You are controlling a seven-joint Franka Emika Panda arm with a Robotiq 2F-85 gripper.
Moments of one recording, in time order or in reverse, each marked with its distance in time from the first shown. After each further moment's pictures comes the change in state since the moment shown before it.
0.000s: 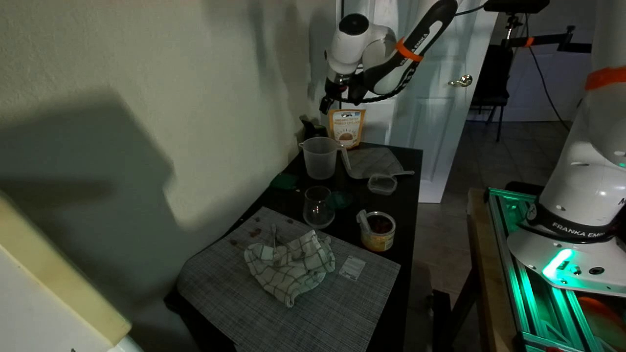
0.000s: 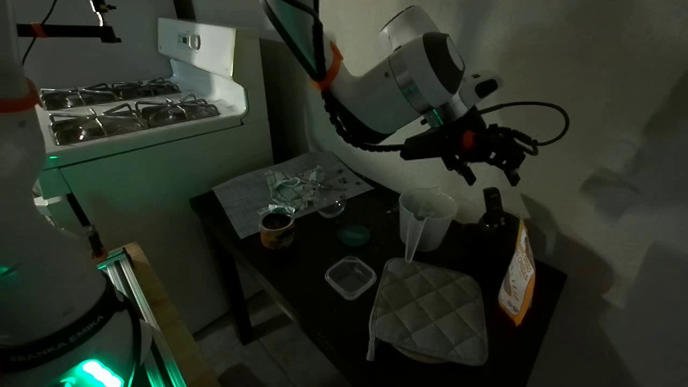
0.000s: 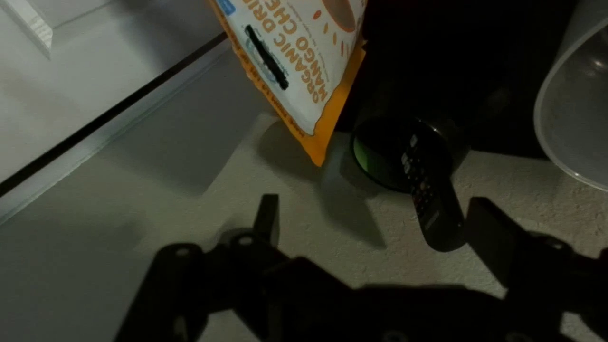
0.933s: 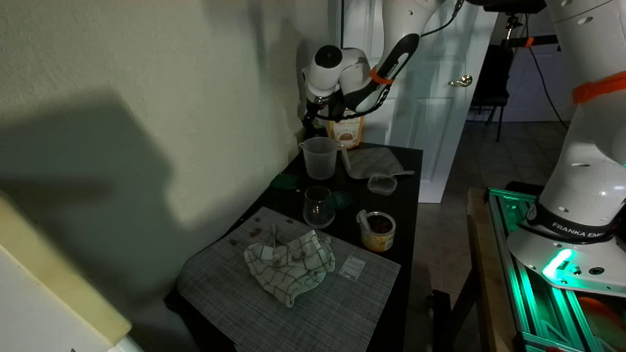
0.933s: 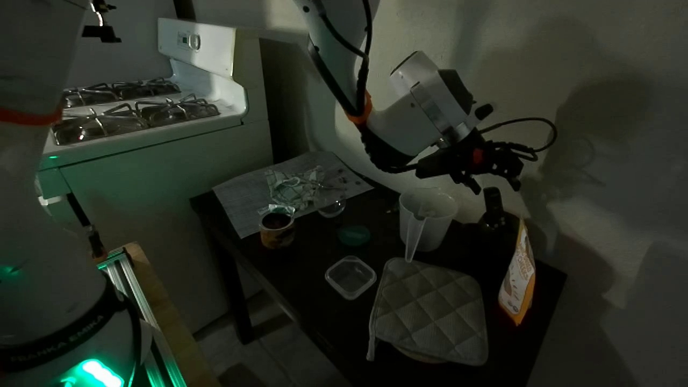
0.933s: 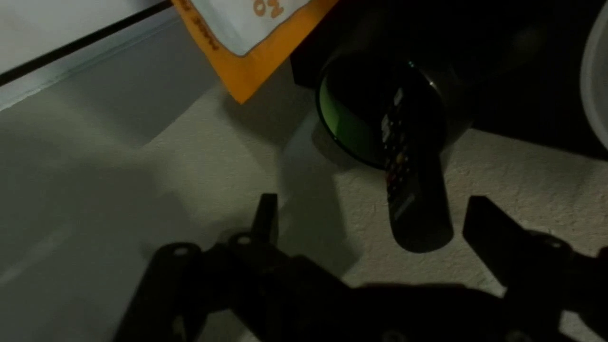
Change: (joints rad) arm 0.090 0.263 -0.063 0.248 -0.129 0.021 0.105
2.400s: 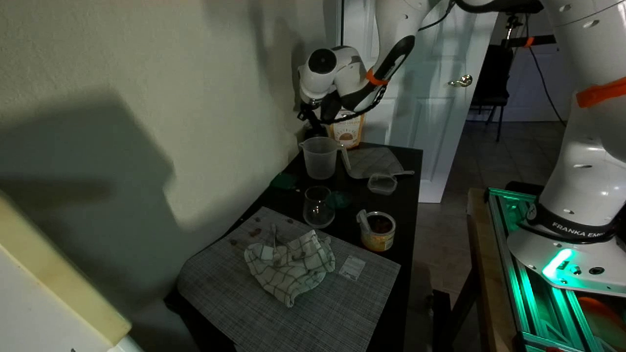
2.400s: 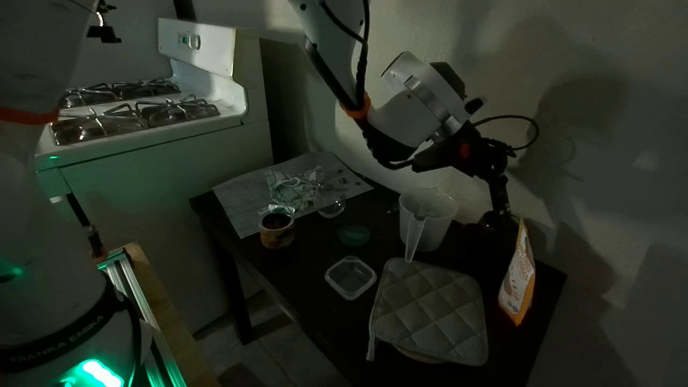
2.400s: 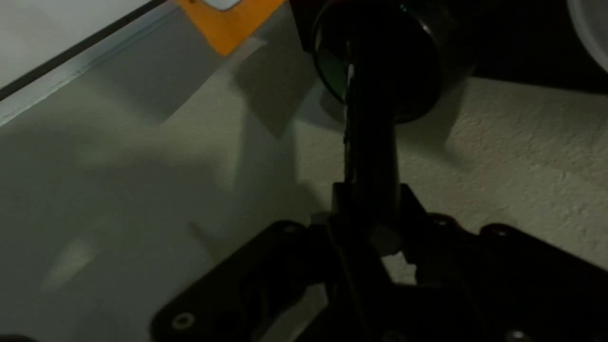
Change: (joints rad) arm 0.143 0.010 -0.129 0.018 -0.077 0.000 0.223
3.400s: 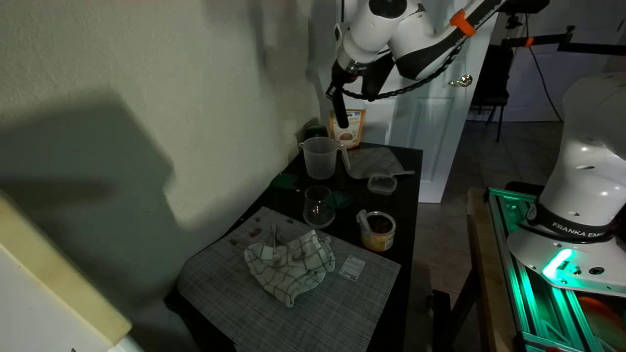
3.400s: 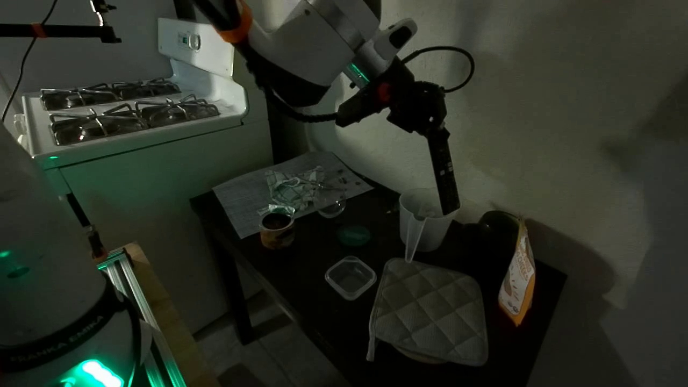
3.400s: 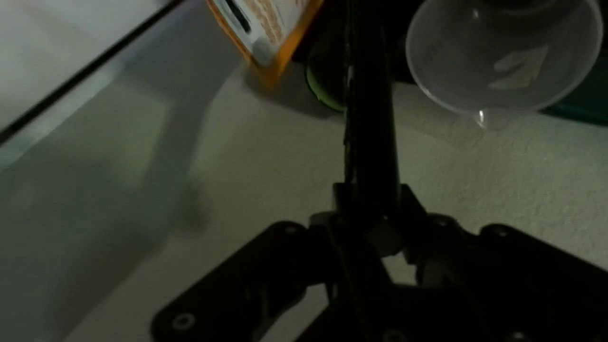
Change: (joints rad) arm 0.136 -0.665 -0.009 -0.575 -0.180 -0.125 0.044
